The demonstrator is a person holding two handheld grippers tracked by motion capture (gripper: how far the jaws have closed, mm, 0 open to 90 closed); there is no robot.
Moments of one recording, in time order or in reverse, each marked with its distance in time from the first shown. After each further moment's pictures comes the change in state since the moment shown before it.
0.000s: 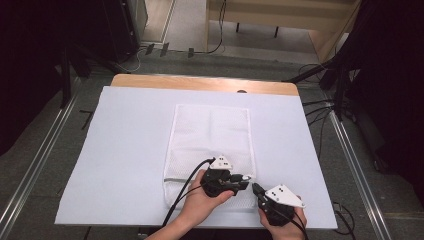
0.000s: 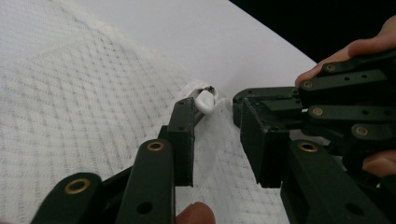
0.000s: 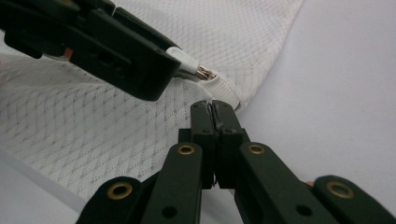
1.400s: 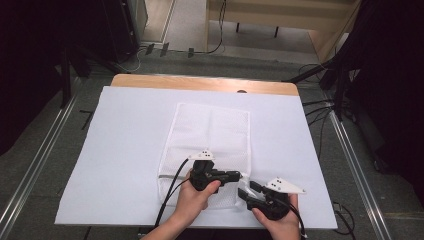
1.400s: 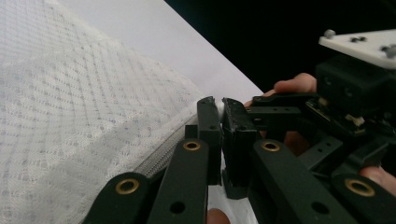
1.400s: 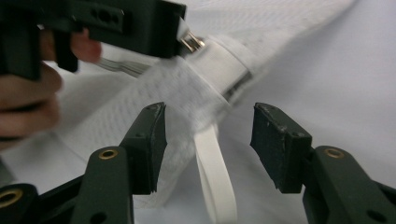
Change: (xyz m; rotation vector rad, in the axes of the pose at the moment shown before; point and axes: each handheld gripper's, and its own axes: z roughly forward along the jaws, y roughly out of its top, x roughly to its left) left arm 0.027 -0.008 -0.021 -0.130 -0.157 -0.149; right arm -0.008 0.007 0.017 0.053 0.268 0.205
